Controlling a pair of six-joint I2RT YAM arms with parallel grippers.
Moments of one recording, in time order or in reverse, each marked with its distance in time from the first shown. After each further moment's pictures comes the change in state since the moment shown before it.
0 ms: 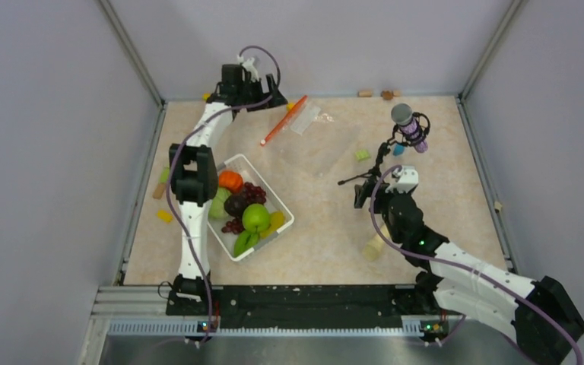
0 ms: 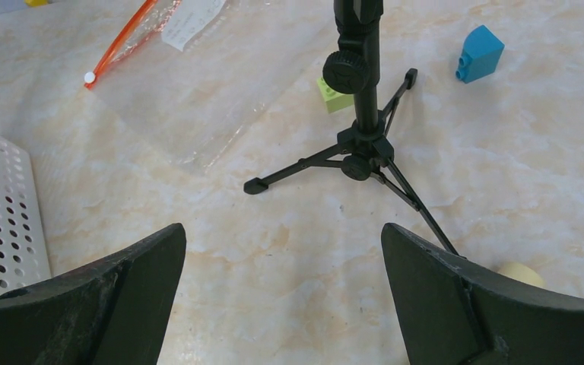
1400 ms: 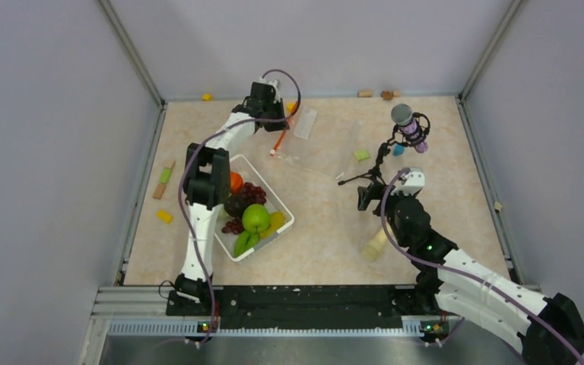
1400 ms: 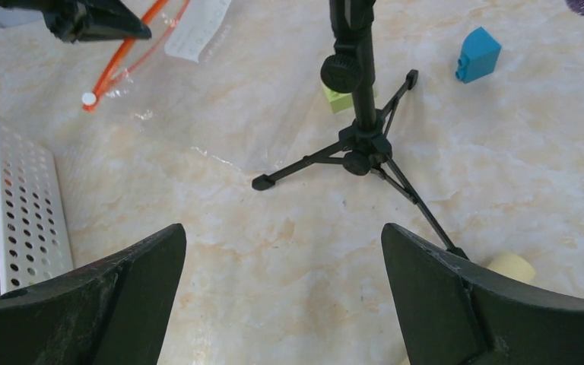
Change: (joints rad) left arm -0.147 0.132 0.001 -0.079 -0.280 -0.010; right arm 0.000 -0.122 0.000 -0.087 0.005 0.012
